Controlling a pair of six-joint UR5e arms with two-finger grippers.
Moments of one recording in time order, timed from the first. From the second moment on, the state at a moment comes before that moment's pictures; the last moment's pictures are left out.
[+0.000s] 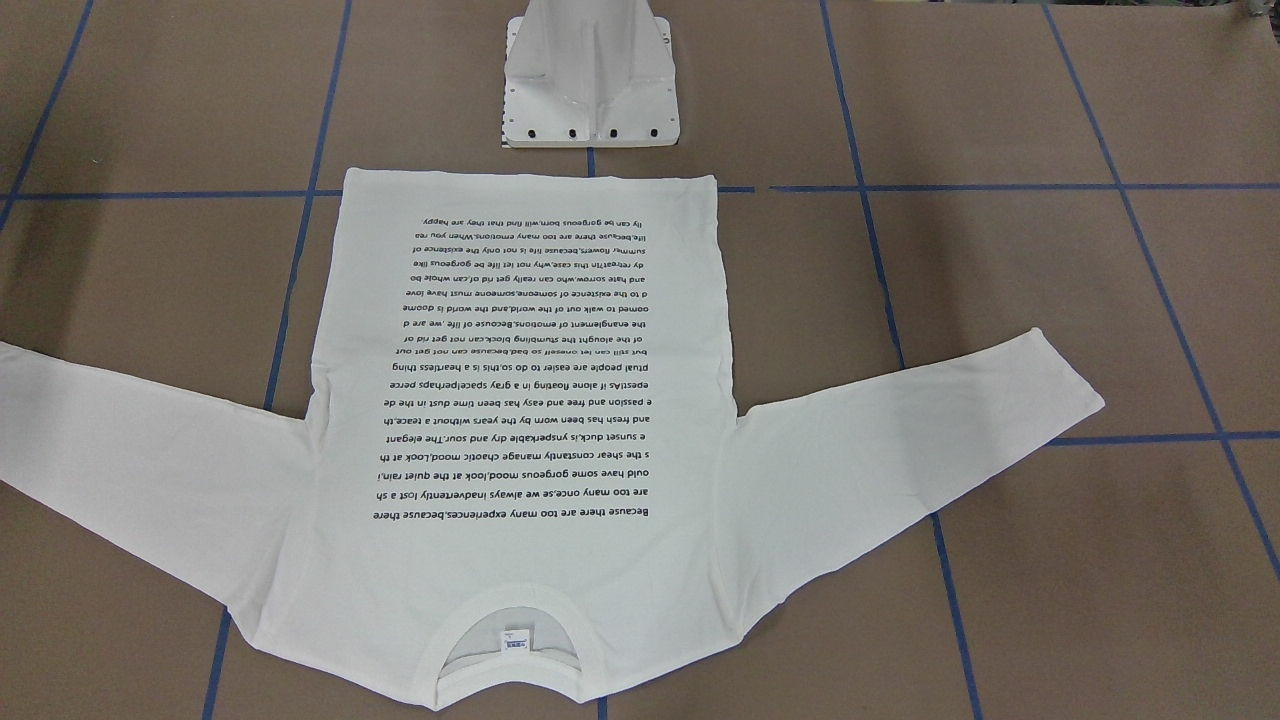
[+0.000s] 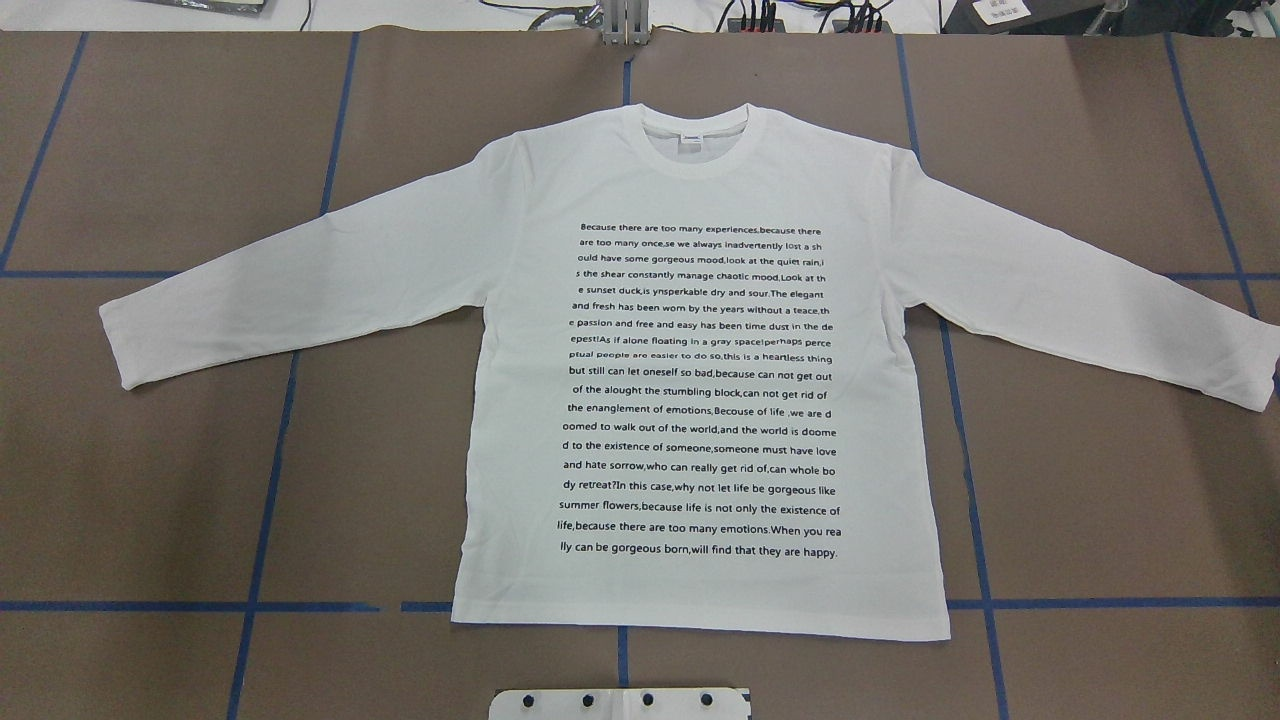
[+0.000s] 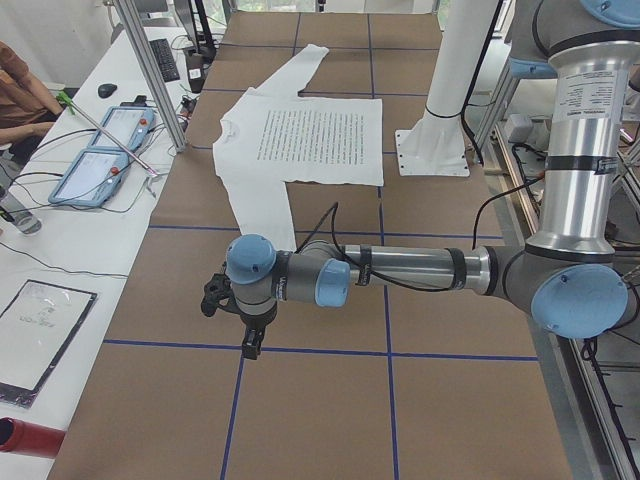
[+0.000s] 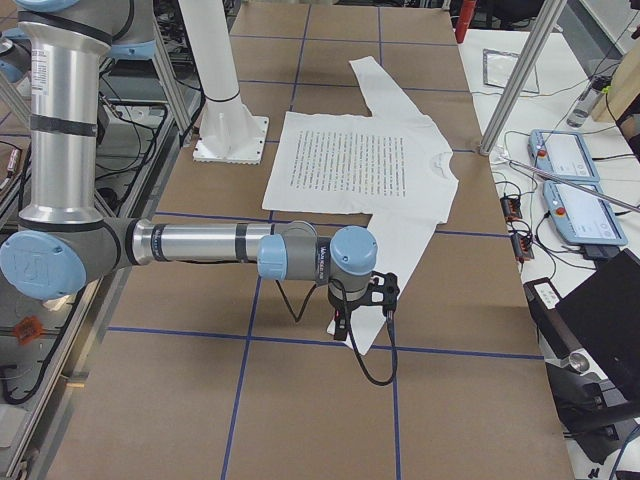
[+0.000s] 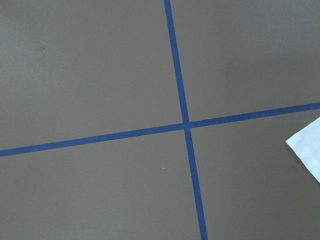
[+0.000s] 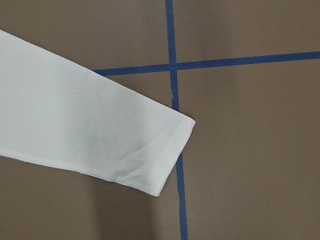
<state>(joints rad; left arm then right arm) -1.57 -1.59 -1.57 -1.68 -2.34 0.06 1.55 -1.68 1.72 -1.61 2.39 0.10</state>
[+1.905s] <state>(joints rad) -1.56 -1.66 -1.55 -1.80 -2.36 0.06 1.33 -1.57 1.65 -1.35 2.34 0.36</state>
